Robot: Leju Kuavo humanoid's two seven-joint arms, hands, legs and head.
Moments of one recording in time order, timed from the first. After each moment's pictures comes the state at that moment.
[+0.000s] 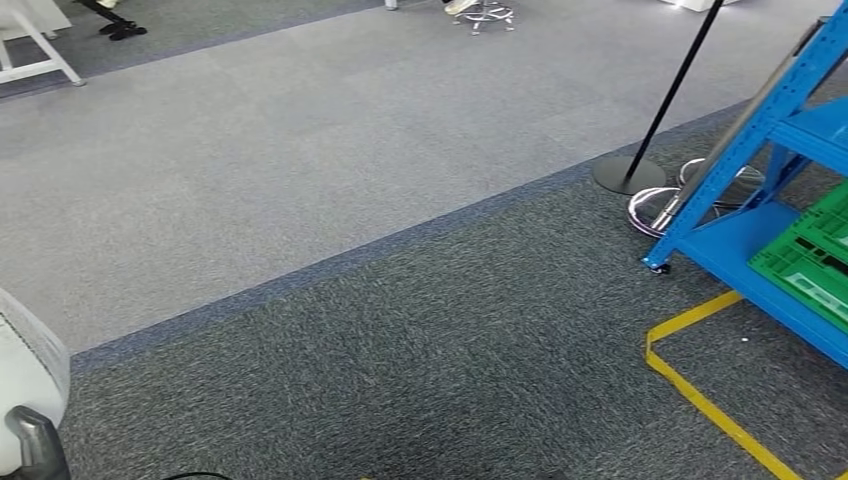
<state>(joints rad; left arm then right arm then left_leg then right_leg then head) 0.54 -0.32 0.10 -2.05 -0.21 0.44 -0.69 0.00 0.18 -0.06 -0.16 0.42 -0.22 -0.19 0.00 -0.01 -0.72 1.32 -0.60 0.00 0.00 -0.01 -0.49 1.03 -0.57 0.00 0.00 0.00</state>
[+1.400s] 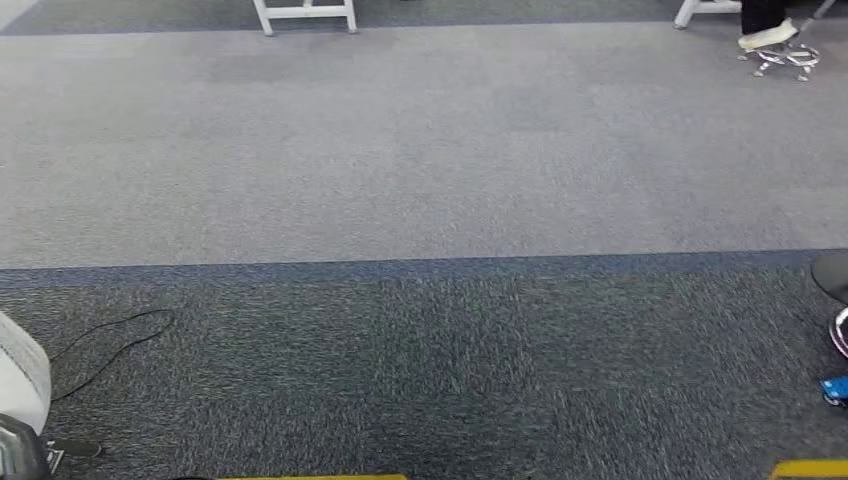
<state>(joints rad) 0.54 -0.32 0.10 -2.07 -0.22 0.46 -0.69 0.00 0.20 -0.04 -0.17 0.41 -0.22 -0.21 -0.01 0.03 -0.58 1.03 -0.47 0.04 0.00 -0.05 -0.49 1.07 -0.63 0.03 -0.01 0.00</state>
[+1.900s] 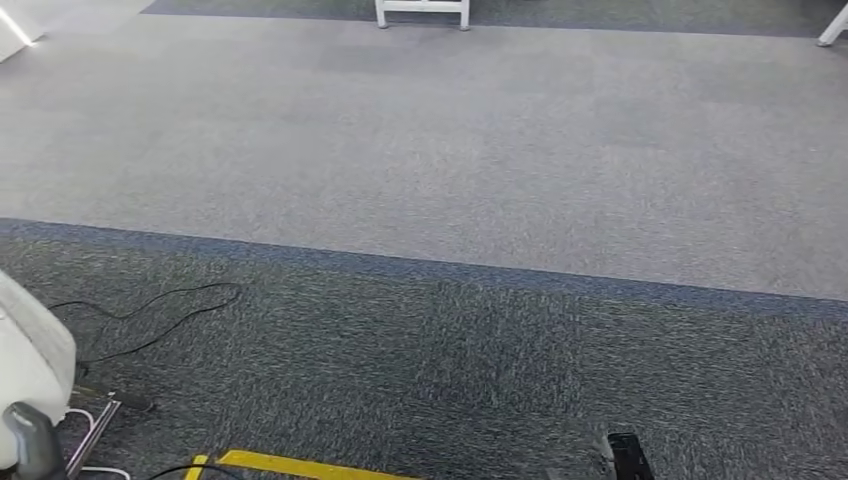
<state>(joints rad) 0.52 -0.31 0.09 -2.08 -0.21 0.36 -0.69 -0.04 0.09 -0.25 -0.23 0.18 0.01 -0.66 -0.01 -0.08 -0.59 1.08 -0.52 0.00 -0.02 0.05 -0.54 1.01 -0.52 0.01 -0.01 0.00</state>
